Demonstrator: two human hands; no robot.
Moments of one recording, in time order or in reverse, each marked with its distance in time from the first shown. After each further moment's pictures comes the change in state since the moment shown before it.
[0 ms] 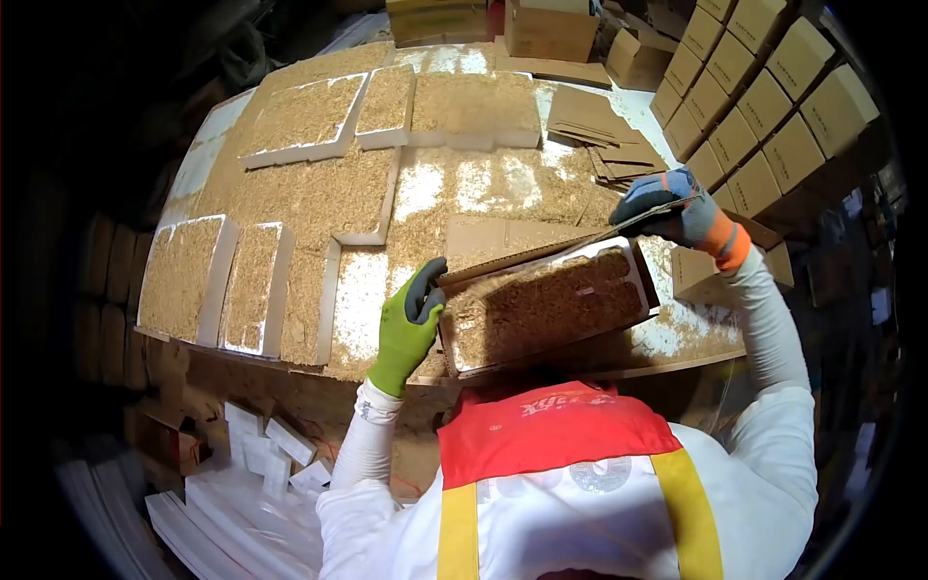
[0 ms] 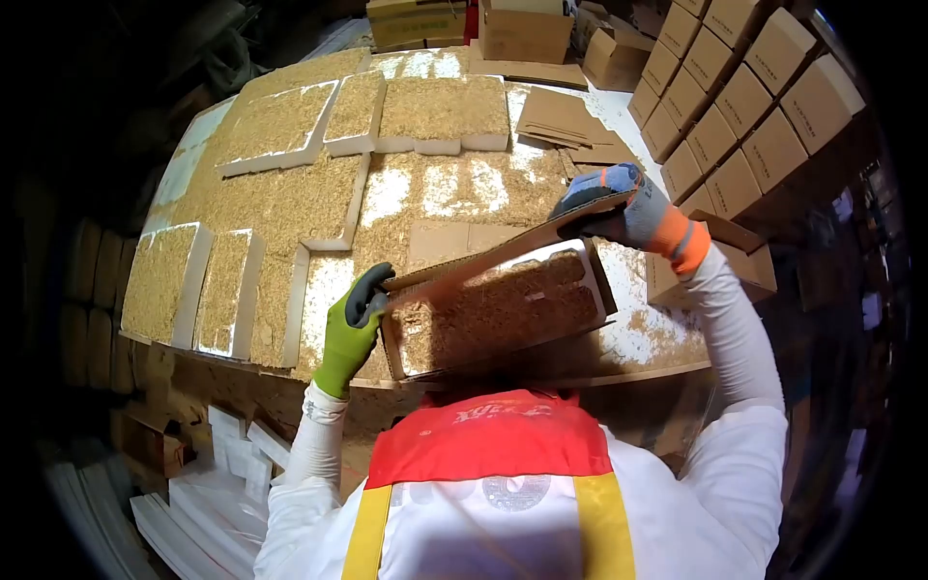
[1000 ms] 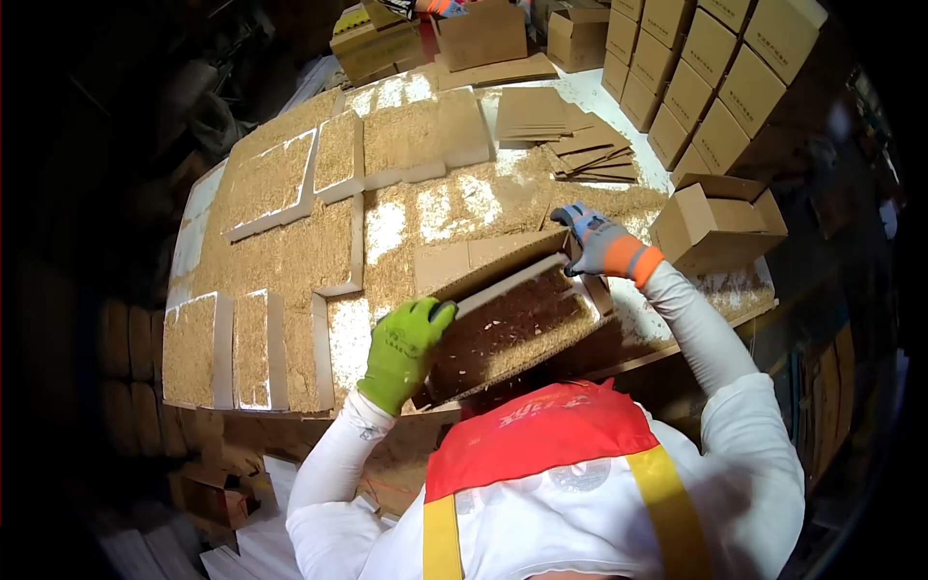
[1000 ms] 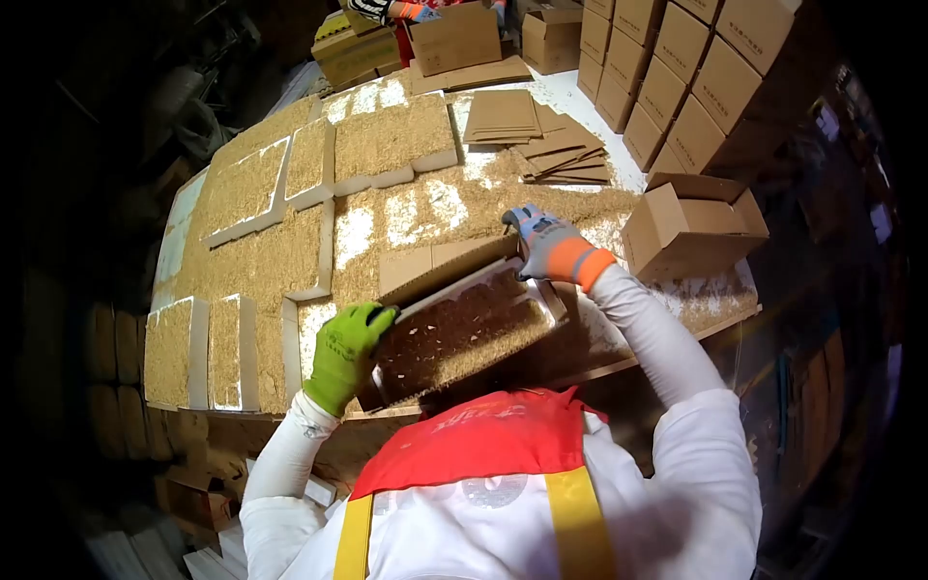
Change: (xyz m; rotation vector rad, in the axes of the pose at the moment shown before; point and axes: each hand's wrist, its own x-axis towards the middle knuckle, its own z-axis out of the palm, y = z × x) left_hand 0.032 0.077 0.050 1.141 -0.351 0.567; right_hand -0.056 0.050 0.078 -0.242 -0.133 0.694
